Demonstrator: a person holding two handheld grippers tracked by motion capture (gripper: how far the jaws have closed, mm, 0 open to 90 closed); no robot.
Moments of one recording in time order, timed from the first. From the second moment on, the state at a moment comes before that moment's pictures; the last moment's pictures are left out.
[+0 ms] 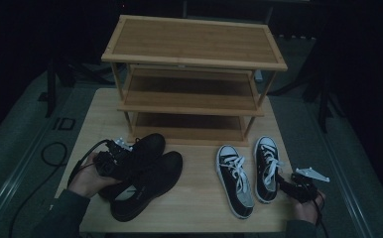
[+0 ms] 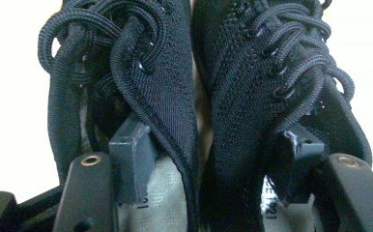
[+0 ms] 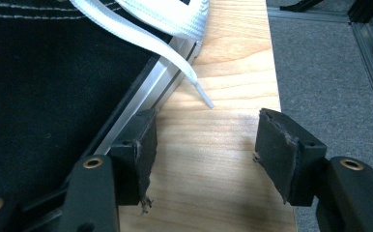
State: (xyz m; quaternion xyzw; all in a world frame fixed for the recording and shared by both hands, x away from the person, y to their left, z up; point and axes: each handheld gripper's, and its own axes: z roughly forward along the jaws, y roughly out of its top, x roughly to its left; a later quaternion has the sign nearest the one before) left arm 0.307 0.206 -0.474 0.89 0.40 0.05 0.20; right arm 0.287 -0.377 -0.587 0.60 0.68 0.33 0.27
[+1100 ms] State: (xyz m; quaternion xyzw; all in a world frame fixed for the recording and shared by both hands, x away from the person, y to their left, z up) left arm 0.317 0.201 -0.480 0.91 0.39 0.02 0.17; right arm 0.287 -0.377 -0.587 0.60 0.68 0.33 0.27
